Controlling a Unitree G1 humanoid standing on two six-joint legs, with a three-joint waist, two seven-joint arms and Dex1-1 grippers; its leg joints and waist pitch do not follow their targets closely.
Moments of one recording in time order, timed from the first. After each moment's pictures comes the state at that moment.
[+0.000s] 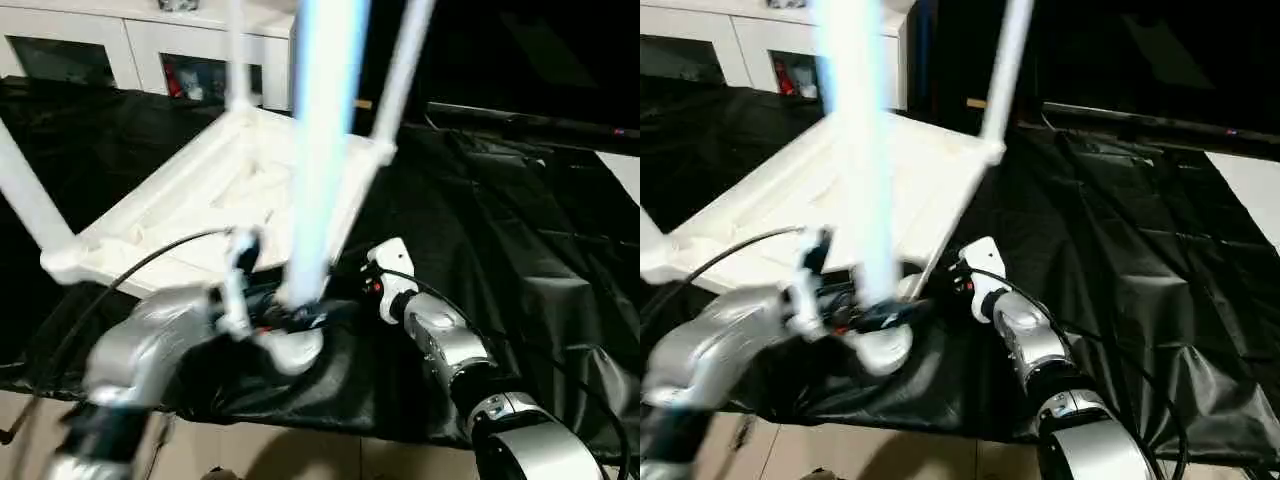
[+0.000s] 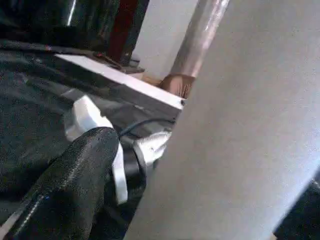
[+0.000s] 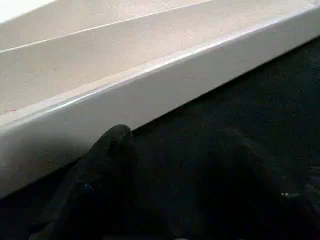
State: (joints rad) left arm -0.36 0.27 -0.14 0.05 -0.54 0.49 -1.09; right arm -0.60 -0.04 0.05 1.03 0.00 -0.16 0.51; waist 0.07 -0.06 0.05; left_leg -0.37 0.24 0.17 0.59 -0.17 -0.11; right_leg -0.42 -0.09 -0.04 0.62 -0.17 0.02
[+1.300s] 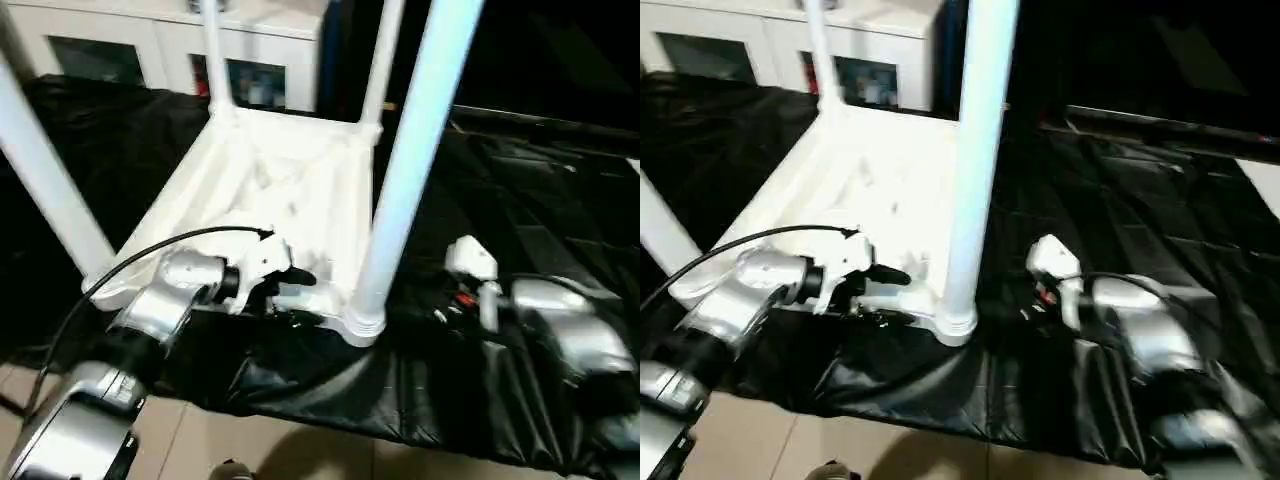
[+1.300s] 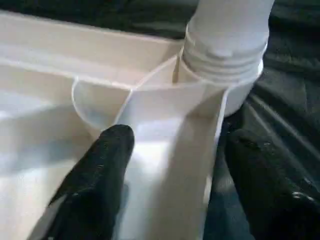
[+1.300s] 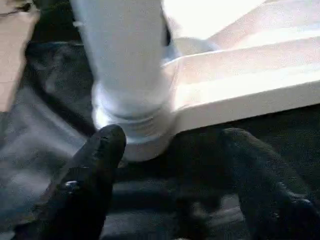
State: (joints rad) left arm -0.67 0.42 -0.35 0.75 -0.08 -0.04 -1.24; right arm -0.39 -0.53 0.12 0.40 0.19 0.18 1.27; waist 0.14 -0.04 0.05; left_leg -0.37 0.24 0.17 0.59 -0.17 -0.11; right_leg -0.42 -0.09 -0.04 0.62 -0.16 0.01
